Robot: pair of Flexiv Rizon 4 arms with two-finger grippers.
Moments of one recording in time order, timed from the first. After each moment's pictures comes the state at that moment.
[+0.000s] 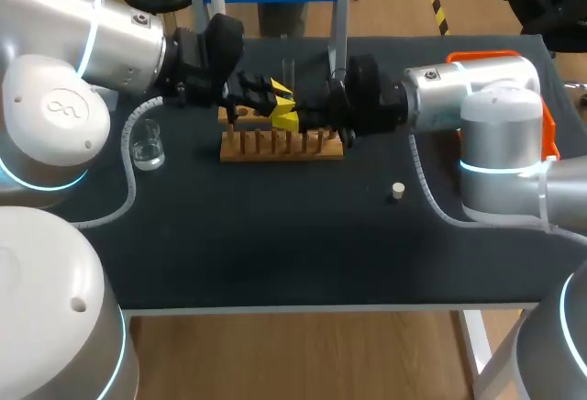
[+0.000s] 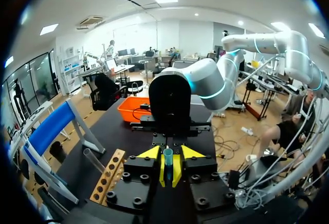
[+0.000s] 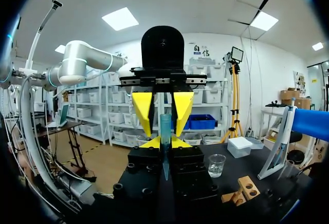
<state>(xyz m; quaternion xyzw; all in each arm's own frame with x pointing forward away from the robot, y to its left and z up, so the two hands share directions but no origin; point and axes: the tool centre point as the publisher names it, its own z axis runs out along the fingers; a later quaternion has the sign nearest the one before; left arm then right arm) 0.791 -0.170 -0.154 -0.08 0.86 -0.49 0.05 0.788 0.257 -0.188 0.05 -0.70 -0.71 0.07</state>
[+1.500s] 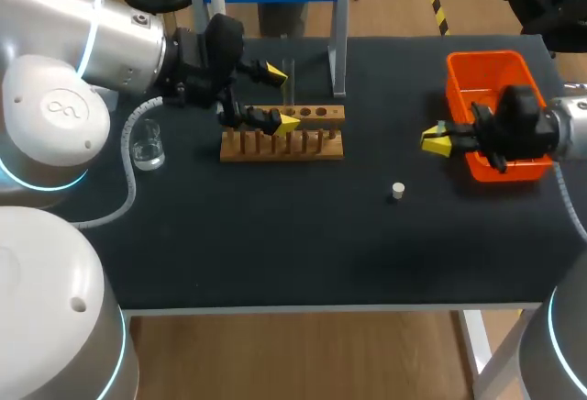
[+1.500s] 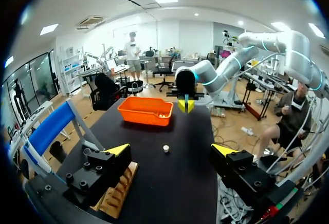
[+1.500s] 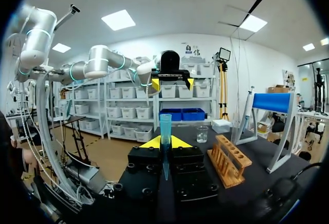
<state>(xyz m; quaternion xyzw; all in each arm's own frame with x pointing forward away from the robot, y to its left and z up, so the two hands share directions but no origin) 0.791 -0.170 -0.154 -0.08 0.86 -0.49 0.05 0.782 0.031 -0.235 0.02 -0.71 -0.70 0.04</state>
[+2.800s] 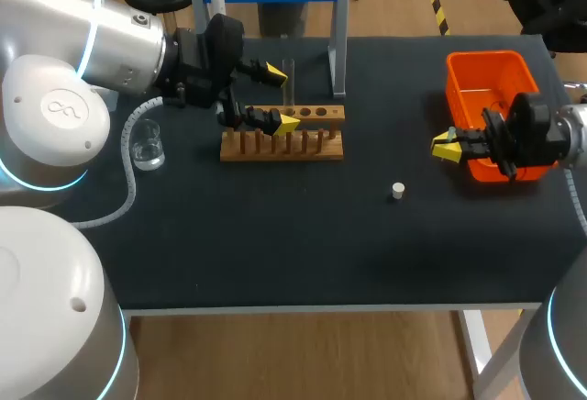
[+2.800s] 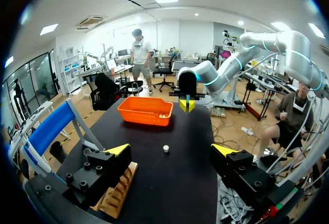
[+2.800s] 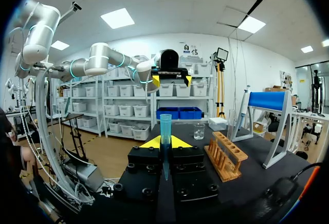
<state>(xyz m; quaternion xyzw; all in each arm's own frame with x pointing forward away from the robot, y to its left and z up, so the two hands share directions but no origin) 0.791 -0.170 -0.154 -0.08 0.86 -0.49 0.05 0.778 0.017 -0.244 0.02 -0.71 -0.70 0.03</state>
